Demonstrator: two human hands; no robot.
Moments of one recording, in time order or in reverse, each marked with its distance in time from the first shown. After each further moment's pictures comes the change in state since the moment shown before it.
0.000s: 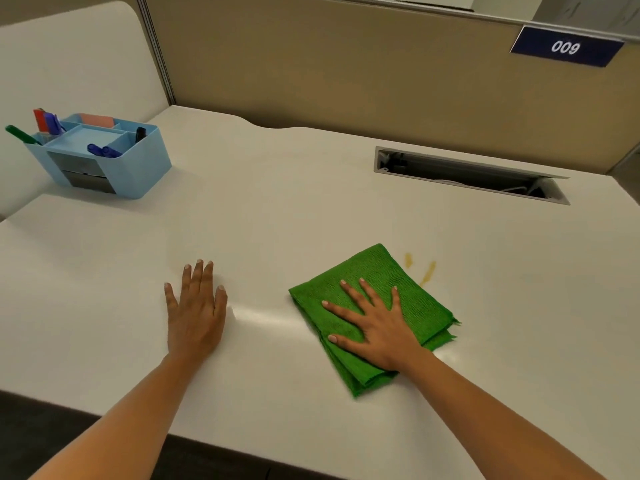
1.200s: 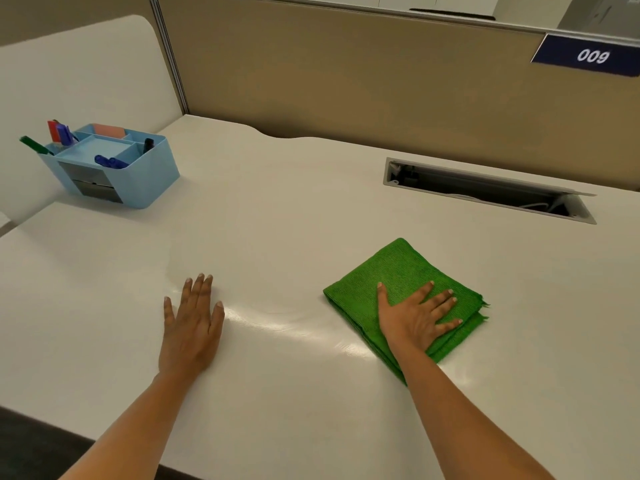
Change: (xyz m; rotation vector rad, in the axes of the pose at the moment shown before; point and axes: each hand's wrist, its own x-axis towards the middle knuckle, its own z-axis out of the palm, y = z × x) left_hand 0.004 -0.002 0.006 0.000 -0.014 -0.015; right_hand 0.046 0.030 -0.013 0.265 0.213 1.026
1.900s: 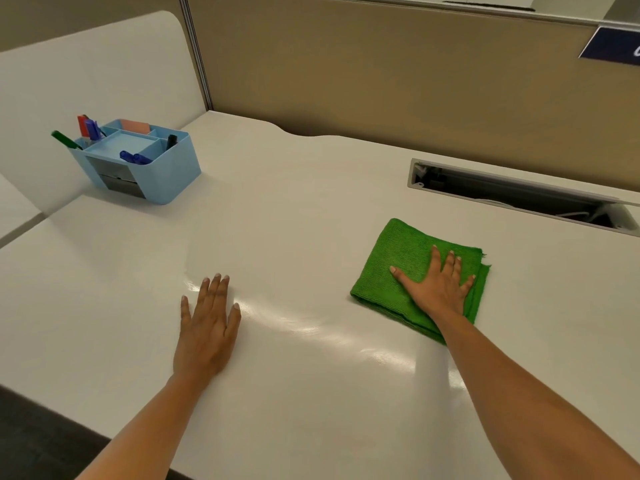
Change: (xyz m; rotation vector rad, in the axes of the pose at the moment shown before) left_hand 0.001 0.000 0.001 0.005 -0.018 -0.014; right_hand 0.084 -0.014 -0.001 -0.055 -0.087 -0.353
